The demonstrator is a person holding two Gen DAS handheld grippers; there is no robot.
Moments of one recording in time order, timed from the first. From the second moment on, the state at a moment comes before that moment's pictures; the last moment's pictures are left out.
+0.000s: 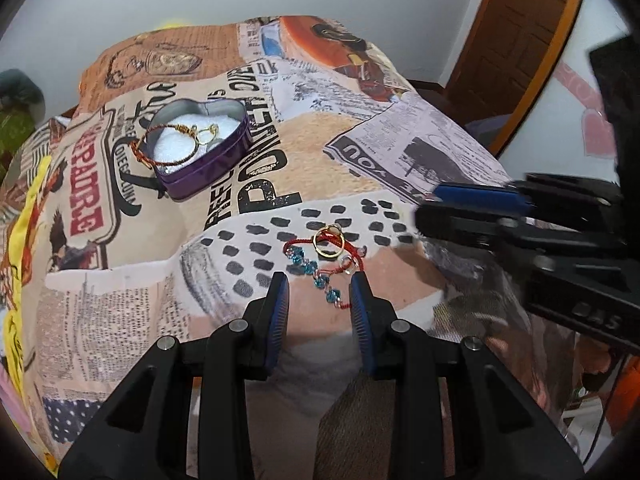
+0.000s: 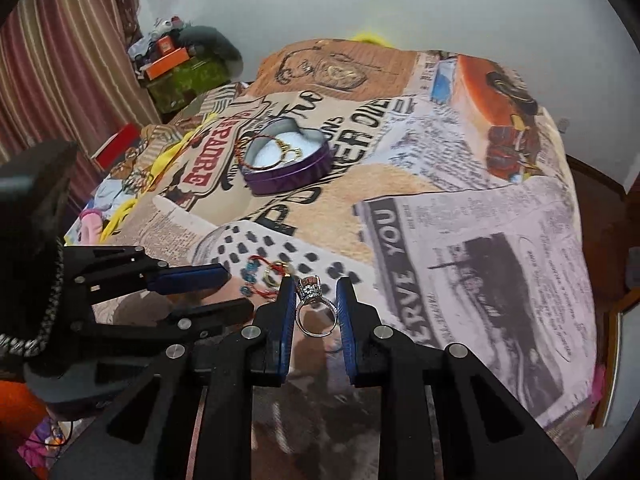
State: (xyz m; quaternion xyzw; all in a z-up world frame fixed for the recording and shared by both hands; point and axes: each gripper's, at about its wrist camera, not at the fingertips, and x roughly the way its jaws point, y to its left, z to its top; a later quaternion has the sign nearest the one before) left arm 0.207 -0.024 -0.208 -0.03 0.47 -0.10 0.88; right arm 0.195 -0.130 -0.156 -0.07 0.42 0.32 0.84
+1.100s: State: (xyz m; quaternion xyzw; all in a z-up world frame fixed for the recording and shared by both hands) left arm 0.185 0.015 -0.106 -0.02 0.34 -0.06 0.94; right arm 0.200 -0.123 -0.091 -0.03 0.36 0.33 0.88
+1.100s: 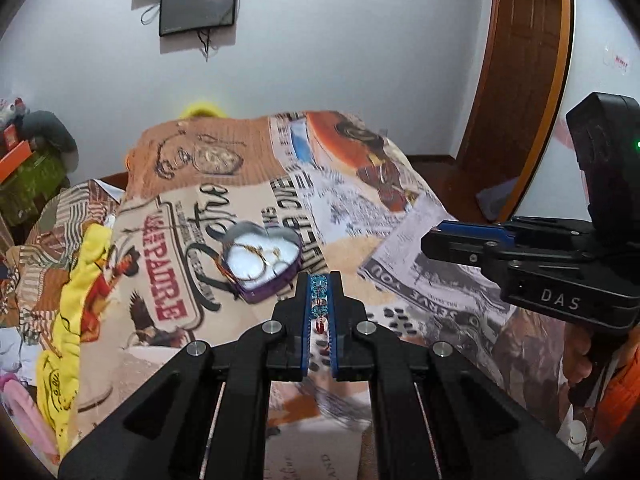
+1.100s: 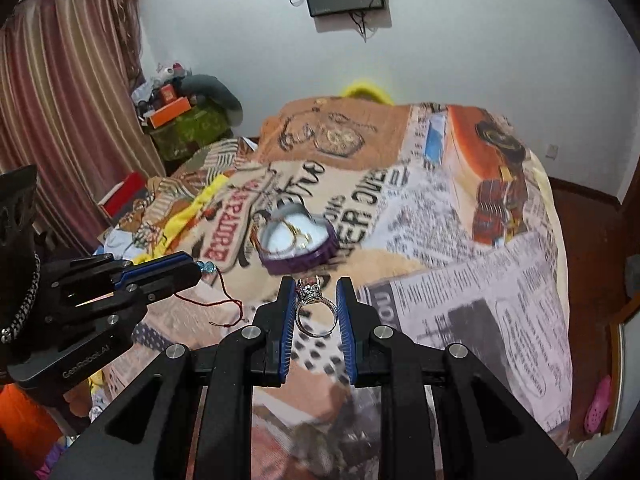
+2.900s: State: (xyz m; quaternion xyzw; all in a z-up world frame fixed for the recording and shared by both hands) left arm 0.324 0.090 -0.185 -0.06 0.41 -0.06 0.91; right arm 0.320 -0.017 -0.164 -0.08 0.44 0.34 0.83
